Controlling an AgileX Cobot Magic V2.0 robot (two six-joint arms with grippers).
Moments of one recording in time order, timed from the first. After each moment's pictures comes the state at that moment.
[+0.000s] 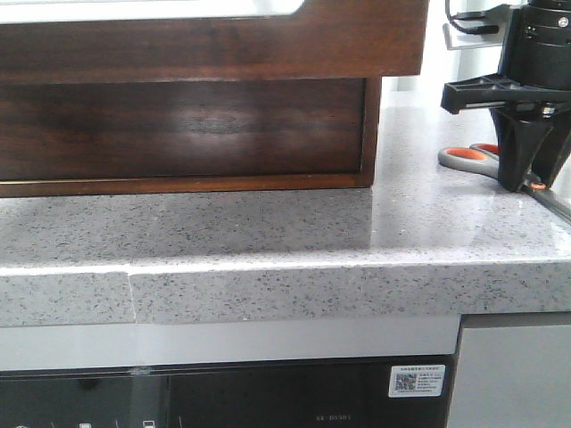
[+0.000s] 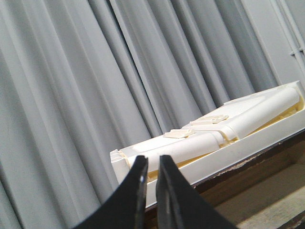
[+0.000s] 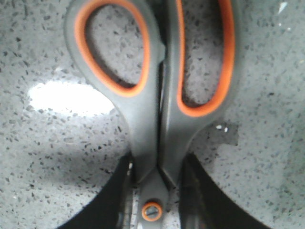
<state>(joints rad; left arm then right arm) -0.29 0.18 -0.43 0.63 -0.08 -0.23 0.12 1.78 -1.39 -0.02 1.07 0.02</state>
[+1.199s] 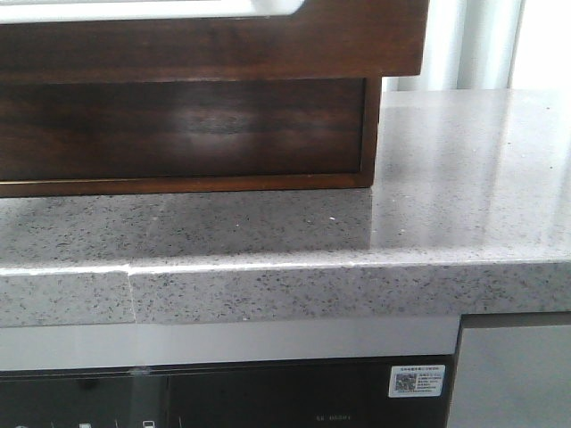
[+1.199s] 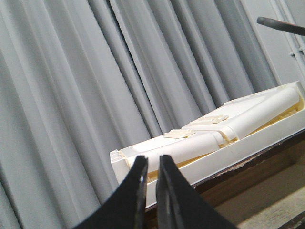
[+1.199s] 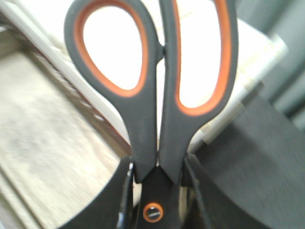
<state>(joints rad) -0.29 0.18 -0.43 0.63 -0.08 -0.23 0.38 1.39 -1.88 0.22 1.09 -0.55</state>
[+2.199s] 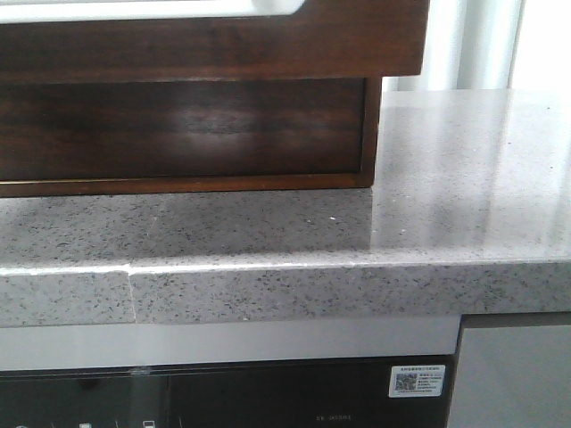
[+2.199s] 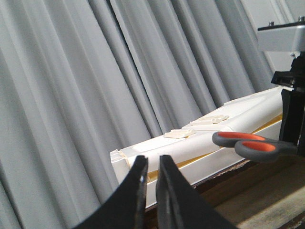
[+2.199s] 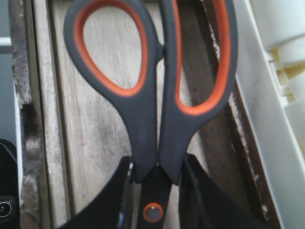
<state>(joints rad) -0.29 0.18 -0.43 0.63 -0.08 -0.23 0.63 1.68 -1.88 0.26 1.09 -0.86</state>
